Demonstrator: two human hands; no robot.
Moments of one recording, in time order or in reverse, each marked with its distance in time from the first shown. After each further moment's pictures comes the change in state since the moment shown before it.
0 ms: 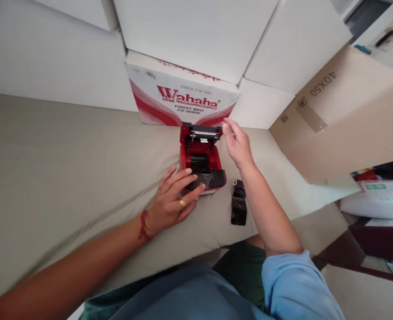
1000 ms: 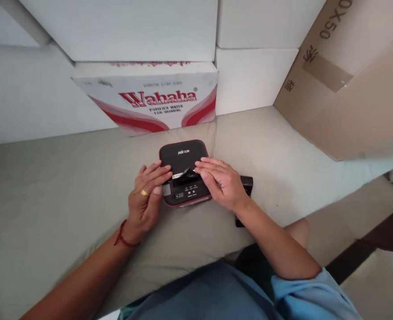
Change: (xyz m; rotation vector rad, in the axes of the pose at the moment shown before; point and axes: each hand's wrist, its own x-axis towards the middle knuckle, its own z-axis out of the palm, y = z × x) left_hand 0.013 -0.035 -0.018 -0.194 -0.157 -0.376; right_hand -0.111 0.000 0.000 0.095 -0.132 -0.216
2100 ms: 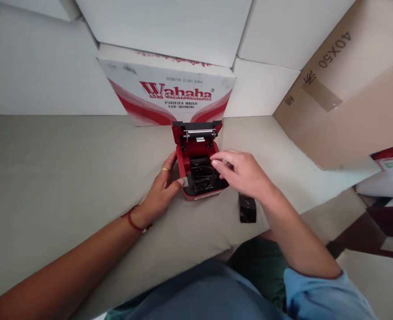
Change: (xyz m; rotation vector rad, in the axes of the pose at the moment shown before) left_hand -0.008 -0.033 0.027 -0.554 -0.121 -0.388; right_hand 0.041 -0.047 -0.033 -0.208 -0.317 0.309
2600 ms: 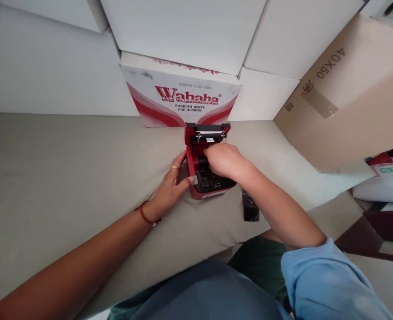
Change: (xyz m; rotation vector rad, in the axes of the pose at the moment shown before) left_hand 0.005 -0.005 -0.002 0.026 0.013 0.039; right_hand 0.072 -0.047 0.022 -0.819 -0.467 0.043
